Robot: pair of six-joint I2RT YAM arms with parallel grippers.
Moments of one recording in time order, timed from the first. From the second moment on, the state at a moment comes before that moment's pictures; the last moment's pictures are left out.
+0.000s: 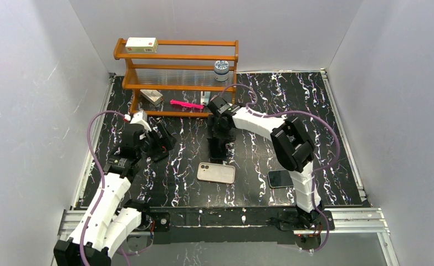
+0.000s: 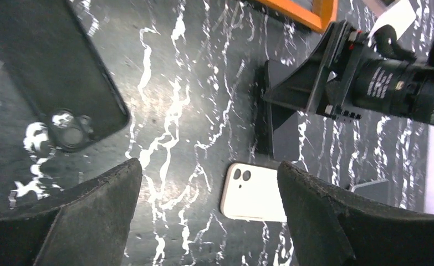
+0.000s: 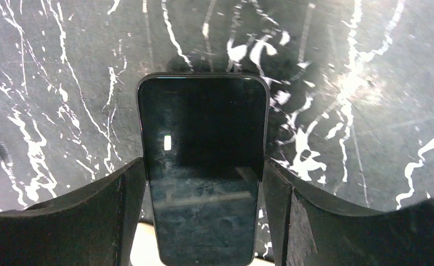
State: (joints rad) left arm -0.22 0.78 0.70 -0.53 0.05 -0.55; right arm 0.79 2.12 1.65 -0.69 0.05 0.73
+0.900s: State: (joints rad) left arm -0.22 0.91 0.46 -0.01 0.43 -0.91; right arm 0.76 1.72 1.20 -0.42 -0.17 1.24
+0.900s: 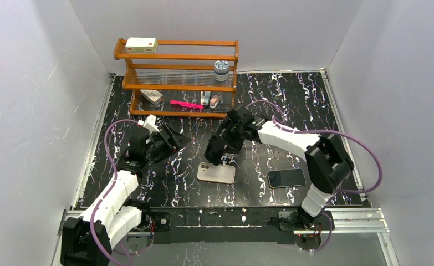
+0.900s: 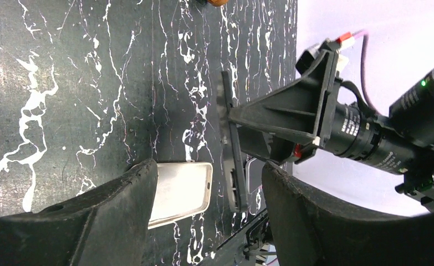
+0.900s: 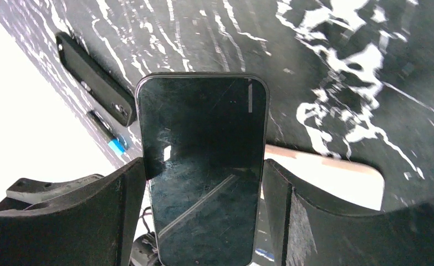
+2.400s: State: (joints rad) left arm -0.22 0.84 0.60 -0.50 0.29 -0.69; right arm 0.99 1.63 1.02 -0.67 -0.09 2.07
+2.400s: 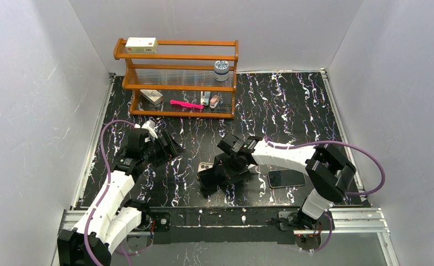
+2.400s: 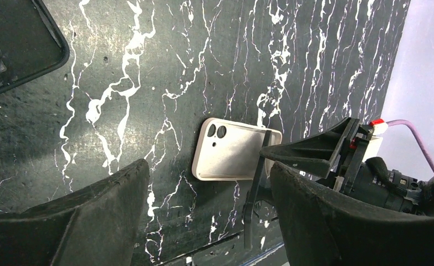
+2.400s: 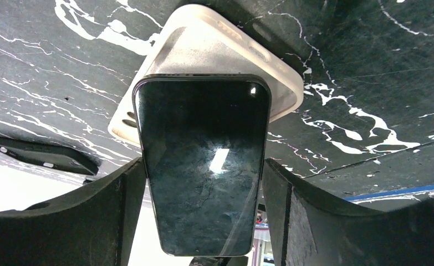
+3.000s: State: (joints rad) left arm -0.22 0.88 0.60 -0.50 0.32 -0.73; right arm 0.98 1.63 1.00 -0.56 -0.12 2.07
